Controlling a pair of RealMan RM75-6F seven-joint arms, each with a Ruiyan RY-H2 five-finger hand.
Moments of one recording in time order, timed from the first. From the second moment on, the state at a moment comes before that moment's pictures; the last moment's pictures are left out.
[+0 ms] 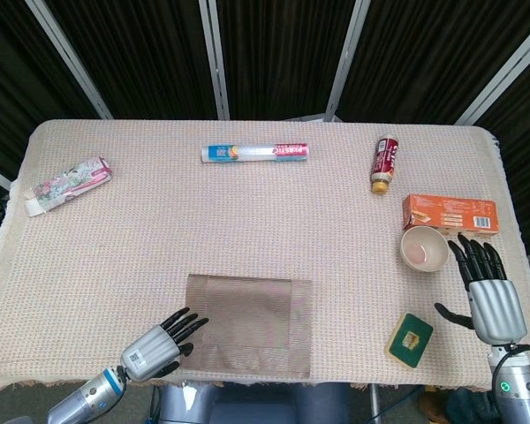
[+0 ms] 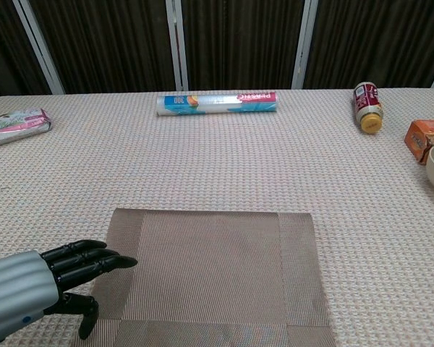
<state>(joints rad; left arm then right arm) -0.37 -1.57 0.23 -1.31 1.95 1.20 0.14 0.15 -1.19 0.06 -1.56 -1.54 1.54 -0.03</state>
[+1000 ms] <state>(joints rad) -0.38 -1.59 0.25 -1.31 1.92 1.19 0.17 0.14 -1.19 0.08 -1.57 -1.55 1.54 -0.02</state>
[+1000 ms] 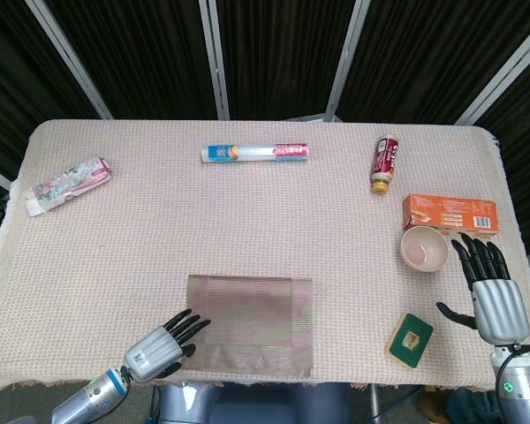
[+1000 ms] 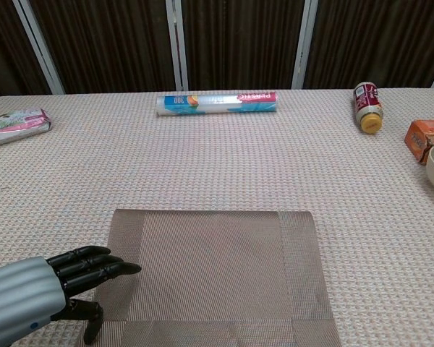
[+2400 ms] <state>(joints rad) -0.40 -1.63 0.23 -1.31 1.87 1.18 0.16 0.13 -1.18 0.08 -1.56 -1.55 1.53 -0.01</state>
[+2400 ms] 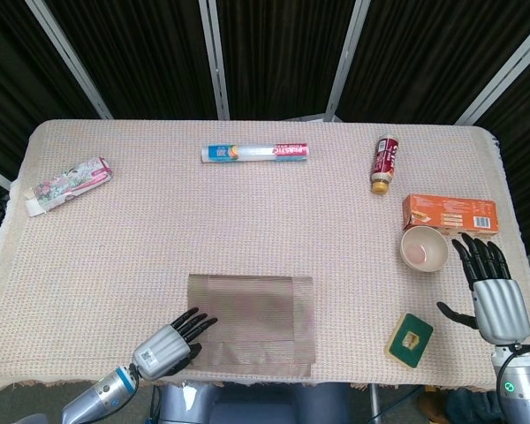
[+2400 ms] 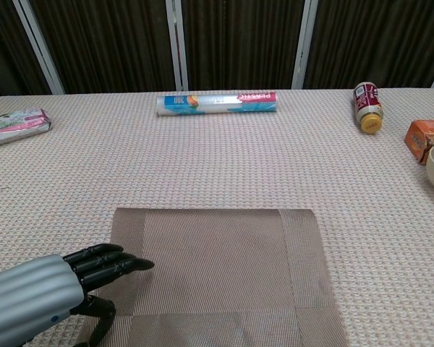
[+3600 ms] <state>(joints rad) -0.67 -1.54 -0.40 -1.31 1.09 0.93 -0.01 0.15 -1.21 0.10 -1.54 -1.52 1.50 -0.04</state>
